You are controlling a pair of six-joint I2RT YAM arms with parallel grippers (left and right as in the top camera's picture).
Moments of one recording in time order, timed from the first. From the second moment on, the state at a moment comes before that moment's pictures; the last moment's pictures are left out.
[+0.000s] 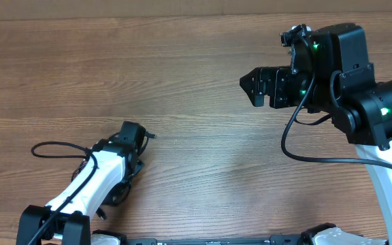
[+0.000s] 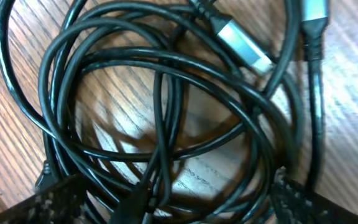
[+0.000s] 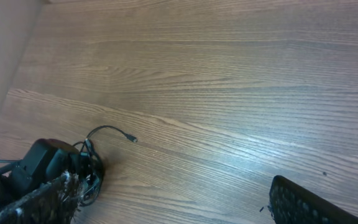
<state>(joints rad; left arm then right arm) -0.21 1.44 0.67 -0.86 -0.38 -1.11 0.34 1.40 1.79 -1.22 -0.24 0.28</state>
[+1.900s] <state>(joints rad) -0.20 1.46 1.55 -0.82 0.72 -0.34 0.53 1.62 1.79 -0.95 -0.42 0.20</state>
